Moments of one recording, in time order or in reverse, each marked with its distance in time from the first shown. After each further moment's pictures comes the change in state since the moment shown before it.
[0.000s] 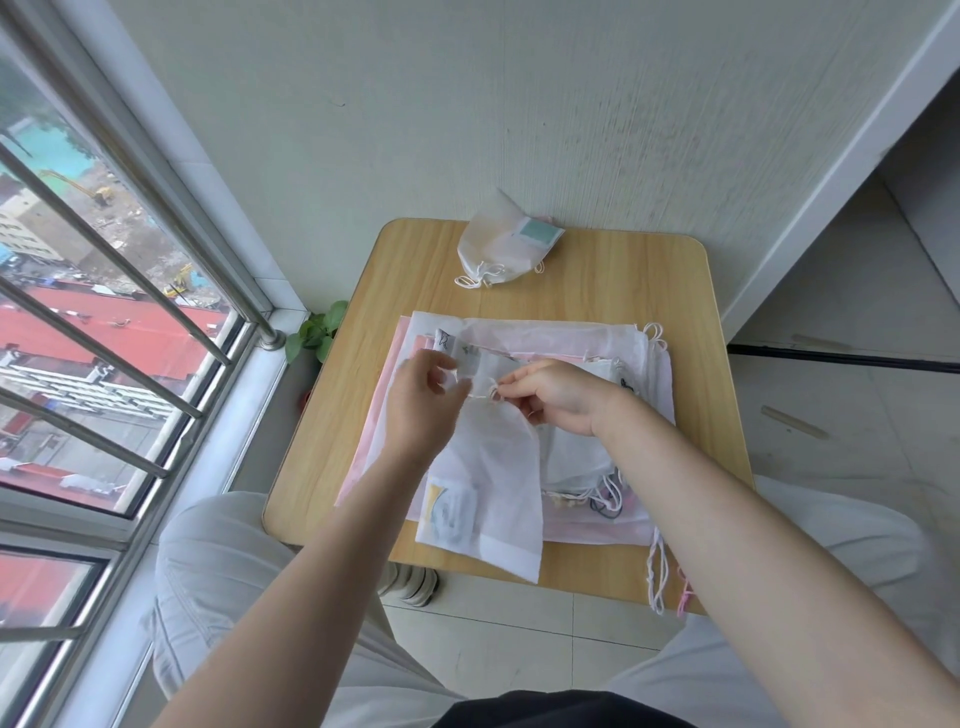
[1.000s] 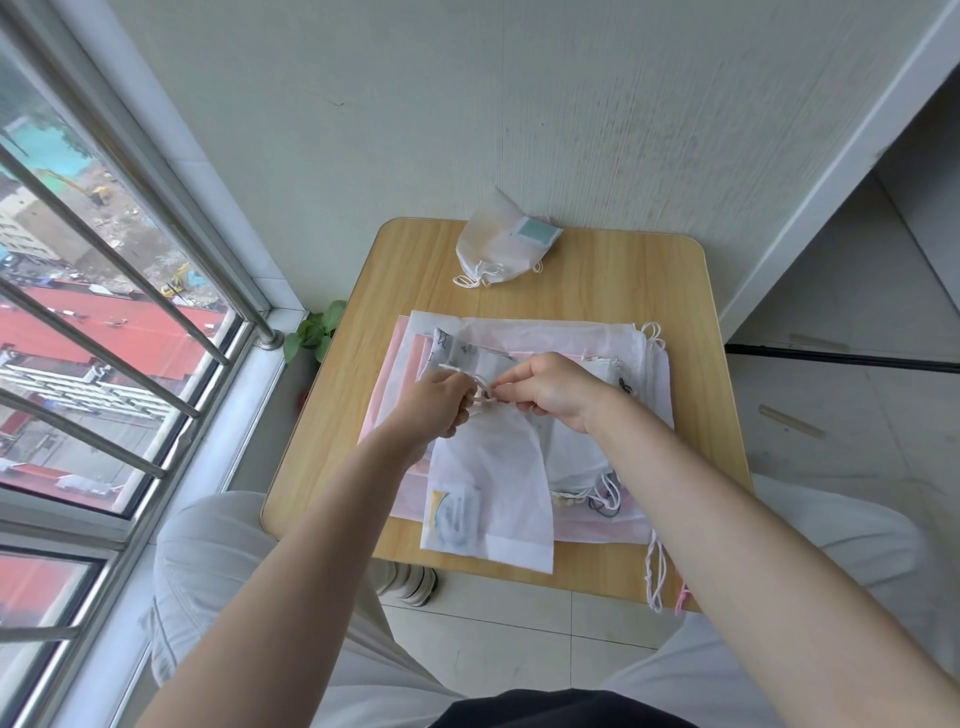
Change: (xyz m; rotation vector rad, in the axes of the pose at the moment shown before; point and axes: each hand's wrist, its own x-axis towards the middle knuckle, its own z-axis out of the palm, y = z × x) left_hand 0.006 0.021 -0.009 -0.248 -0.482 -0.318; right_hand -0.010 -0.007 0.005 -0.155 0.158 -0.062
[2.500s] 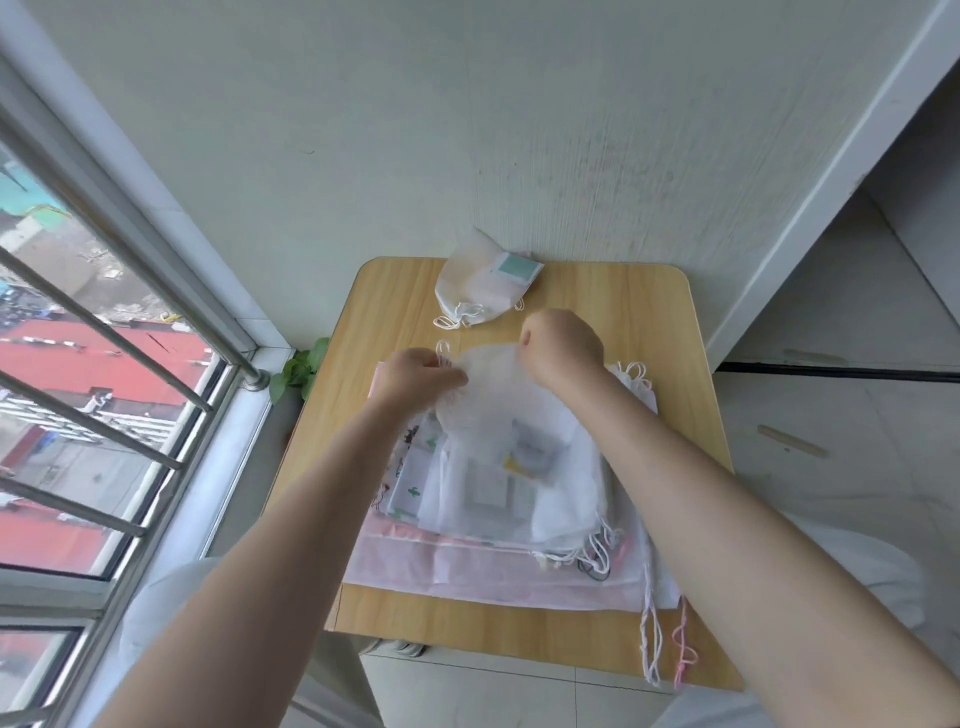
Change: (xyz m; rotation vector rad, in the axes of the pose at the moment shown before) left_hand 0.074 0.051 -0.014 0.316 0.245 0.054; right_hand 0.044 -0.056 -0.055 -0.879 0.540 -0.014
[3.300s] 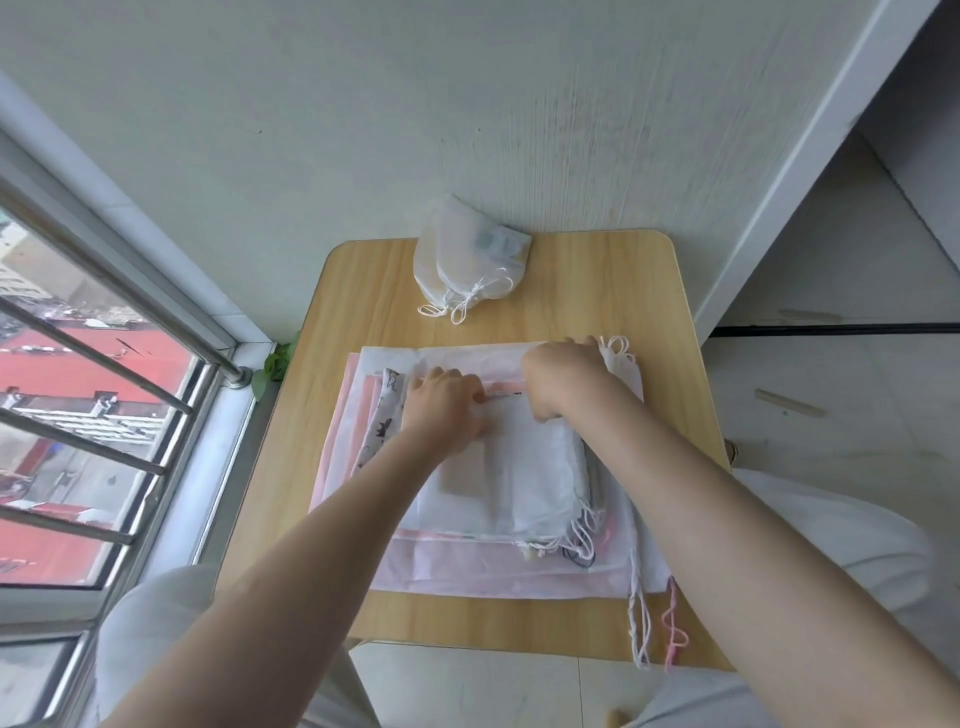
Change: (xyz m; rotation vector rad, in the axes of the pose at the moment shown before) left_hand 0.000 -0.020 0.079 0.809 -0.075 0.411; right_hand -0.021 0.033 0.012 -0.459 -0.344 -0.161
